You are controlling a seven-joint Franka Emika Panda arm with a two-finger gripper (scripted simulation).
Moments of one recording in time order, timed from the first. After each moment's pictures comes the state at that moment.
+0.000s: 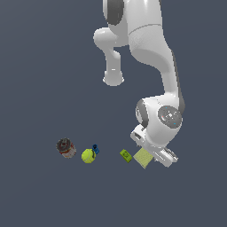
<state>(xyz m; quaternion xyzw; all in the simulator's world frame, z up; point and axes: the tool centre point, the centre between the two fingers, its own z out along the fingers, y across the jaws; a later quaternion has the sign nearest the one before) 0.102 0.162 0.058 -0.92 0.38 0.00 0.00</state>
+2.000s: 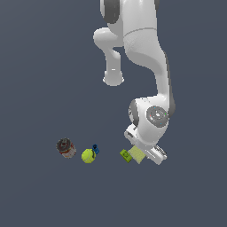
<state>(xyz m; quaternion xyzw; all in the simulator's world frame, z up) 0.087 0.135 0.040 -0.92 0.38 0.00 0.00</state>
